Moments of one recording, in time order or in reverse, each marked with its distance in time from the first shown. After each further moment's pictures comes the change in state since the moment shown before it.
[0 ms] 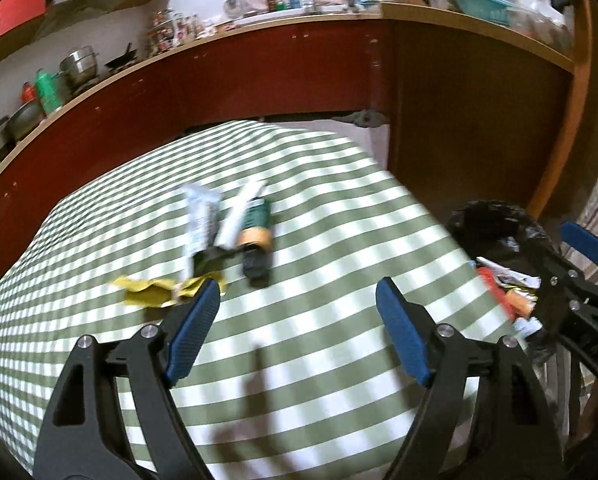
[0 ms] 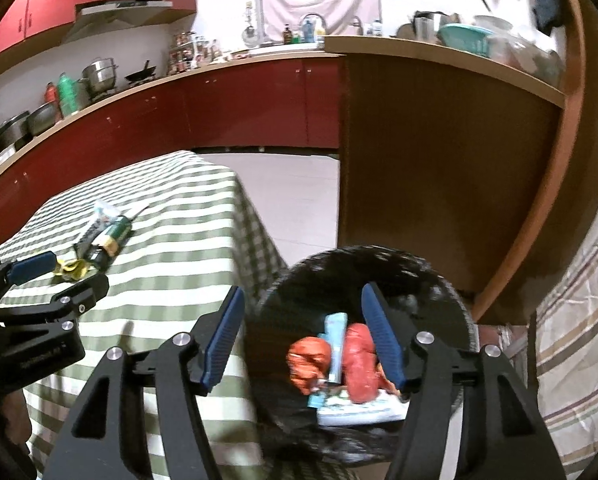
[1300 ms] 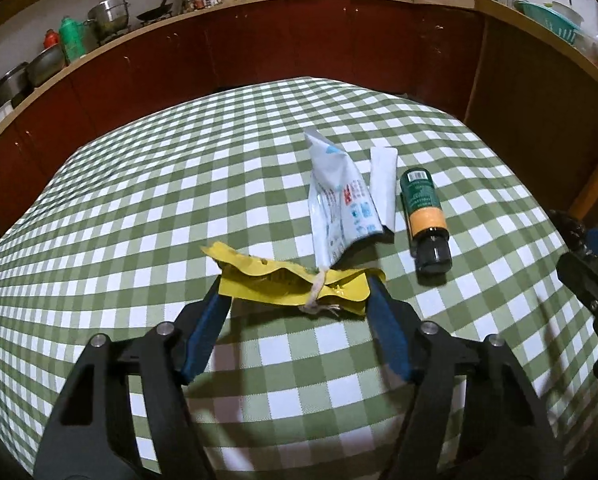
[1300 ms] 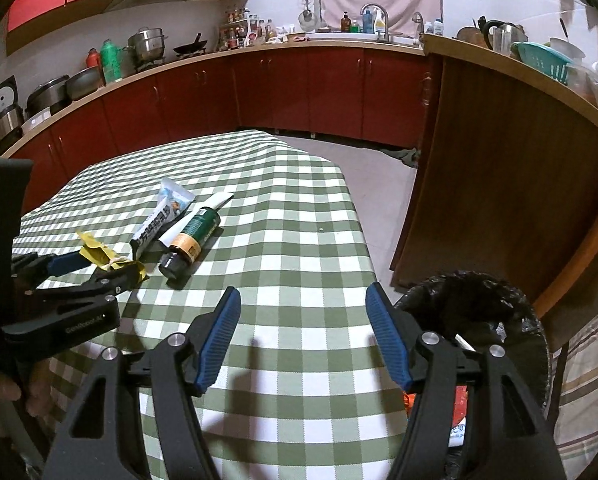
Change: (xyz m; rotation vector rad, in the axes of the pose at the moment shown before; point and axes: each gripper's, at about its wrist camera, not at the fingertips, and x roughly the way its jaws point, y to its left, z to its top) left arm 0.056 0.101 -0.006 -0.110 0.100 0.021; right arm 0.030 0.093 0.019 -0.113 0.054 0.114
